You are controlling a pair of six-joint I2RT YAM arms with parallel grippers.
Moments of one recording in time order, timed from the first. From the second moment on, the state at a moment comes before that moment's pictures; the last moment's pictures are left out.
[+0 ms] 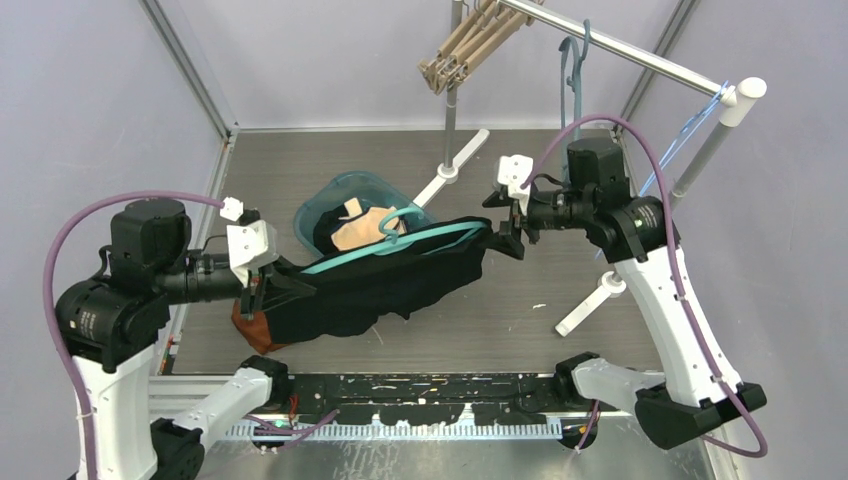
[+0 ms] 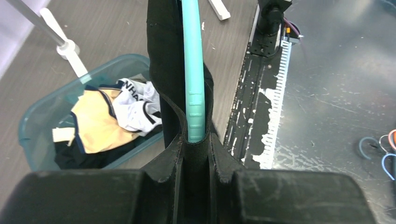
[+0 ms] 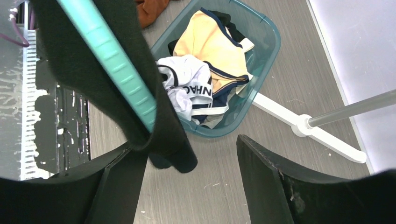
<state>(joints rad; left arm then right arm) -0.30 0.93 1.78 -1.45 0.88 0.55 0.36 1.14 1.51 -0.97 -0.84 -0.71</state>
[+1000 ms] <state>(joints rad) -0.16 0.79 1.52 -1.43 1.10 0.58 0.36 0.97 1.46 -1.03 -0.98 -0.70</state>
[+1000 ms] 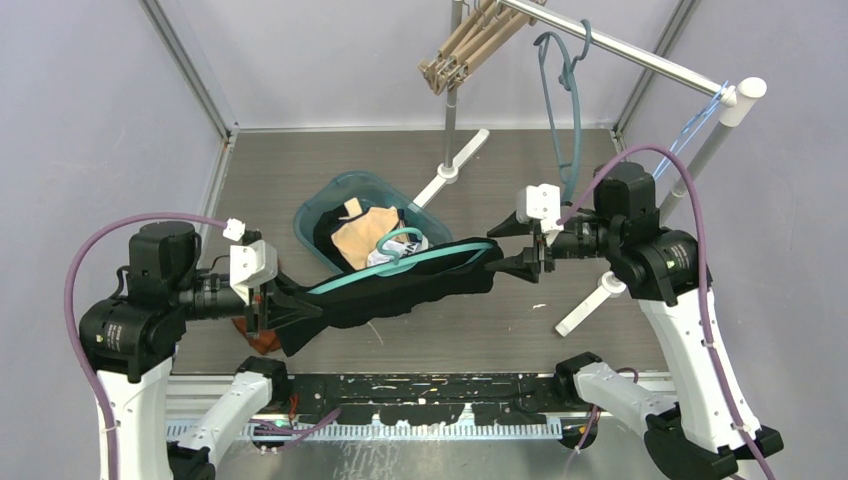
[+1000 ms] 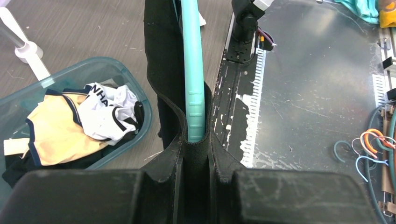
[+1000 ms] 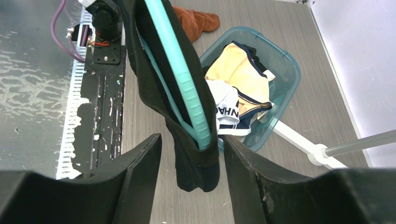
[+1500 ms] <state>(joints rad) -0.16 0.79 1.50 -1.43 1.10 0.60 0.33 0.97 1.46 -1.02 -1.00 -0.69</state>
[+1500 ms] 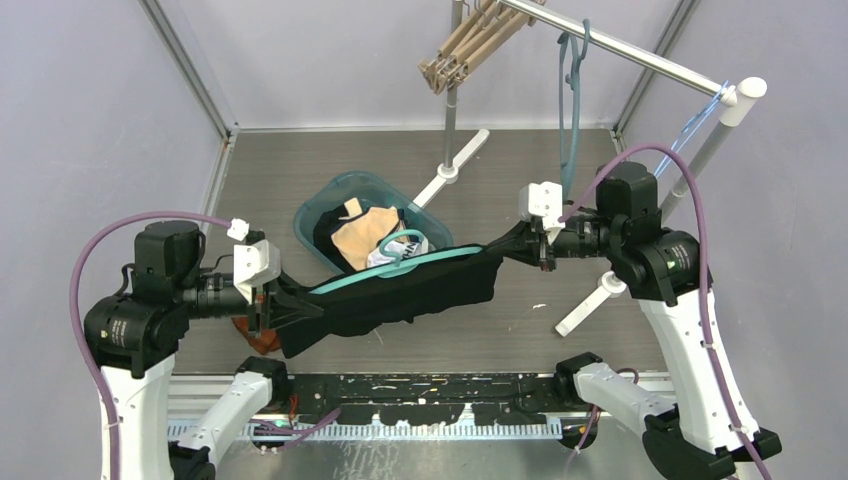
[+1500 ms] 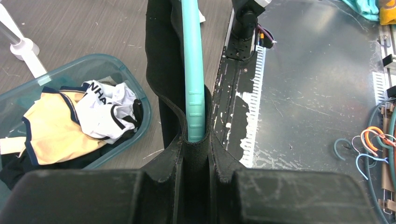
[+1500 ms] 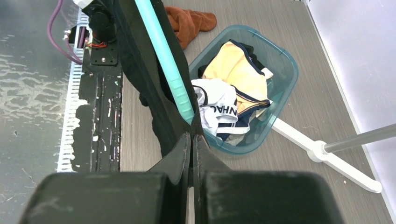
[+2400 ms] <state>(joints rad) -0.08 0.82 1.50 -1.43 1.15 0.65 0.25 0.89 1.29 -0.94 -0.77 -0.69</state>
